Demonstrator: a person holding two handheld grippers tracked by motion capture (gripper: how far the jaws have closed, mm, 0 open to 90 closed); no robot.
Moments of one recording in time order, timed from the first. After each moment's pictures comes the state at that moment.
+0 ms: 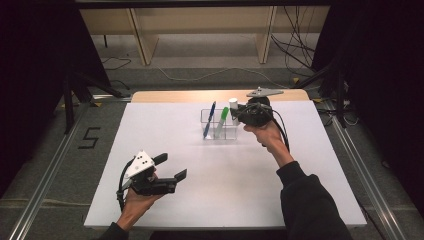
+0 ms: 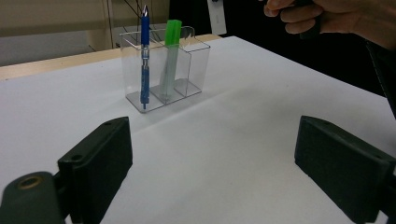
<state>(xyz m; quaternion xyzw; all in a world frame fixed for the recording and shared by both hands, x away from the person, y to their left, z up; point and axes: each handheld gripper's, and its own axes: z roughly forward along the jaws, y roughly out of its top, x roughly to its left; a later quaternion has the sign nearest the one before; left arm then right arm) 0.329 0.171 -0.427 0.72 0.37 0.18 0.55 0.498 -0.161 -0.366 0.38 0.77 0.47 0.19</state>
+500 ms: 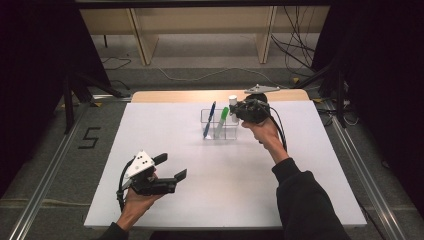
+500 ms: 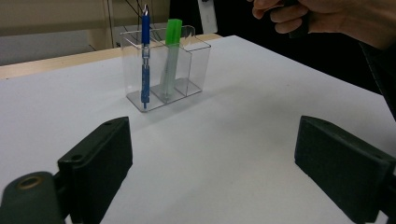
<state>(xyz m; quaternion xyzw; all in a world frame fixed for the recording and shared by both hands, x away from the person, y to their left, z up) 0.329 0.172 -0.427 0.73 0.37 0.18 0.55 0.513 -0.155 -0.371 0.41 0.76 0.46 0.19</state>
